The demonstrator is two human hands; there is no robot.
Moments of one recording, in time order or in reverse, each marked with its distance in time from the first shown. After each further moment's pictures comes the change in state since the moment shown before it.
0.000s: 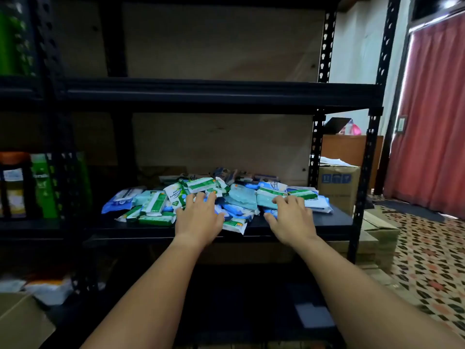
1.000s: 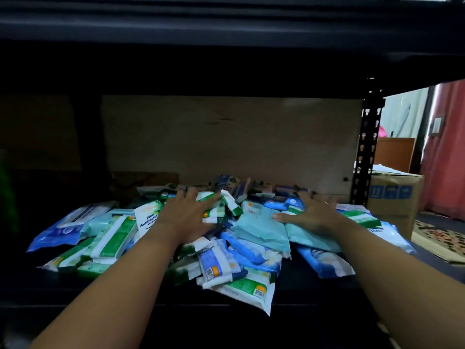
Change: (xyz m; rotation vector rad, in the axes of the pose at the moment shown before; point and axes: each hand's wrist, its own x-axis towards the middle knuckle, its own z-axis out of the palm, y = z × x) left_hand 0.218 -0.086 0.126 0.273 -0.120 0.181; right_hand 0.261 0.070 0.137 0.220 -0.300 0.122
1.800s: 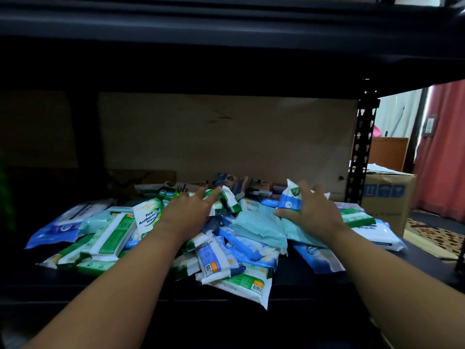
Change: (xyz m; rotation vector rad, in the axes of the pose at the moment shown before) left_hand -0.002 0.013 -0.007 0.082 0.081 0.081; right_hand -0.027 -0.011 0.003 -0.119 0.408 -0.147
